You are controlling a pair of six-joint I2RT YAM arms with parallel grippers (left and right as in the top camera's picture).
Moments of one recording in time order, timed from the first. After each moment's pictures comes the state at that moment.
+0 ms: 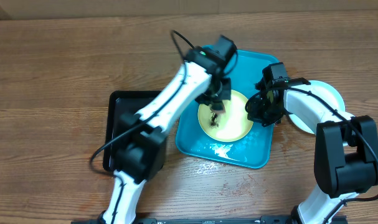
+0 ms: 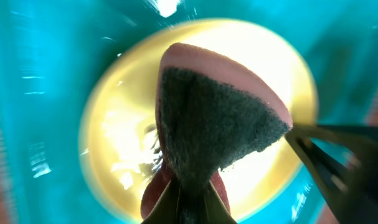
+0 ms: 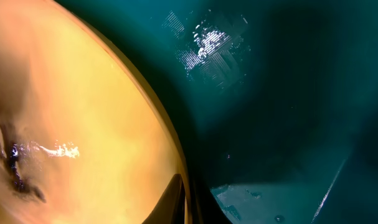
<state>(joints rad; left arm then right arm) -0.62 2.22 1.95 -1.13 0.16 -0.58 0.17 1.89 1.15 -0.72 -0.24 0.30</state>
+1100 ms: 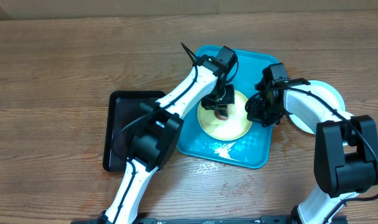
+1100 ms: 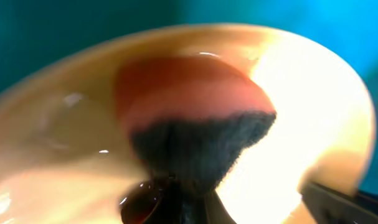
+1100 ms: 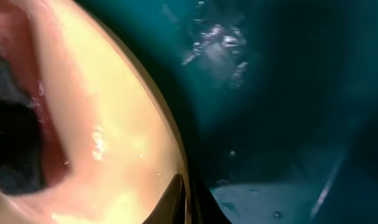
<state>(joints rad) -0.62 2.40 1.97 -1.02 0.32 -0.61 0.16 1.89 1.14 -0.72 -0.26 0.31</state>
